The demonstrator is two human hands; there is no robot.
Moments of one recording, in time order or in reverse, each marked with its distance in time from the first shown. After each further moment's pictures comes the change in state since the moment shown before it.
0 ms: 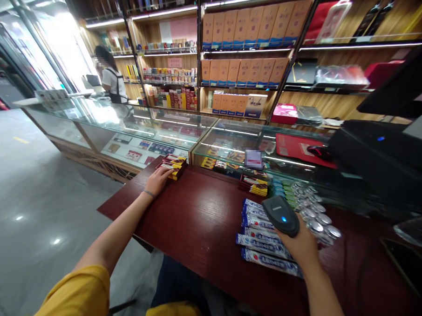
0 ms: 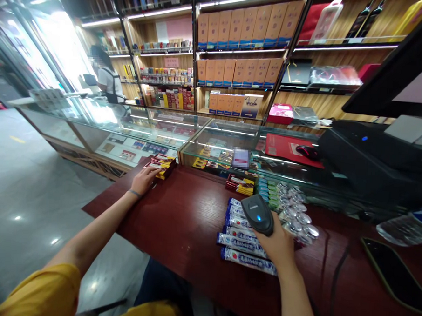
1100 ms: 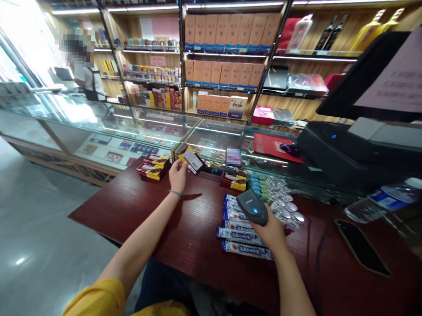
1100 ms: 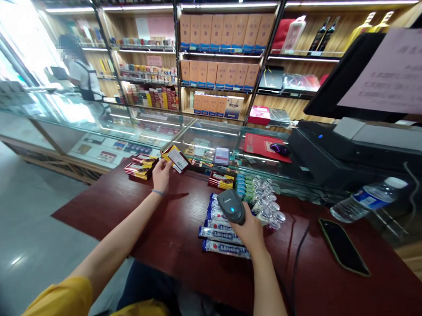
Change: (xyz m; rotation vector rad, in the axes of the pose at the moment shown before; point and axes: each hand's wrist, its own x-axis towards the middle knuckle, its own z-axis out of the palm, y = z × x) left_hand 0.069 0.183 0.095 -1.127 0.454 -0.542; right_hand 0.000 -0.009 -0.005 0.047 -0.097 -0.045
